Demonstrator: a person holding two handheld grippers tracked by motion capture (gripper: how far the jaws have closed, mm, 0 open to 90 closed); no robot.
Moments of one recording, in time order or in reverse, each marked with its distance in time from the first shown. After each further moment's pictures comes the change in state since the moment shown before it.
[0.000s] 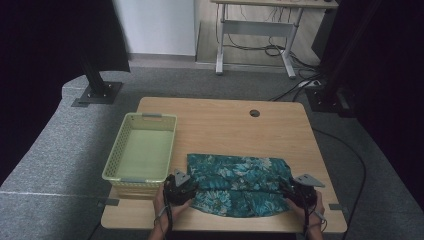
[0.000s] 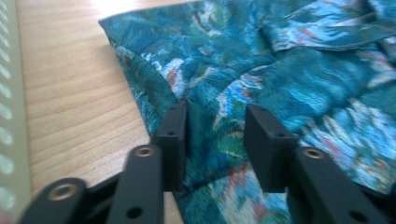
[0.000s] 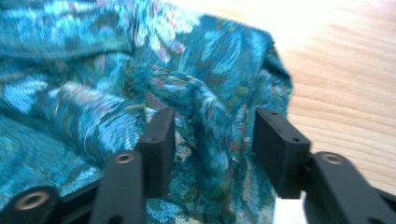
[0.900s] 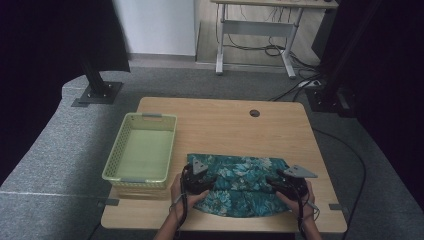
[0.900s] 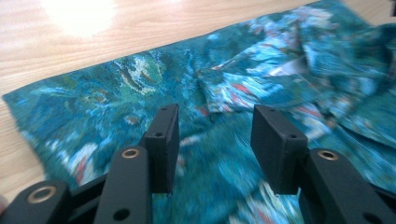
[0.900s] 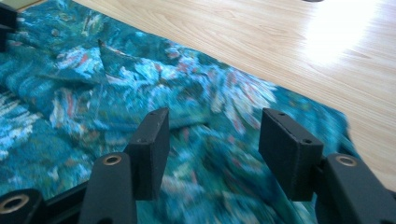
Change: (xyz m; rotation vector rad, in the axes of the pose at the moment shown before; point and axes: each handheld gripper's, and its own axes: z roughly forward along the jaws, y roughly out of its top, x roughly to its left) left arm -0.029 0.049 0.045 0.039 -0.119 0.019; right arm 0.028 0.043 0.007 -0.041 0.180 -0.075
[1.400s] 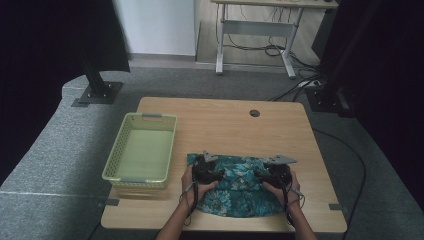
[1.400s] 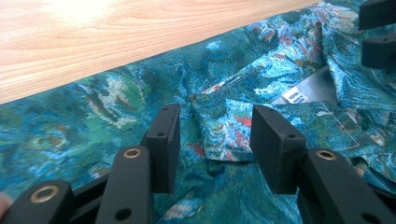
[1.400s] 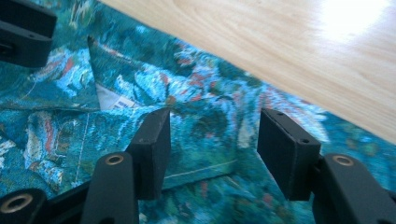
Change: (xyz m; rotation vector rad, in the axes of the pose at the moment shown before) left arm -0.003 0.017 0.037 0.068 -0.028 -0.014; right arm 0.009 0.021 0.049 0.114 0.028 -0.015
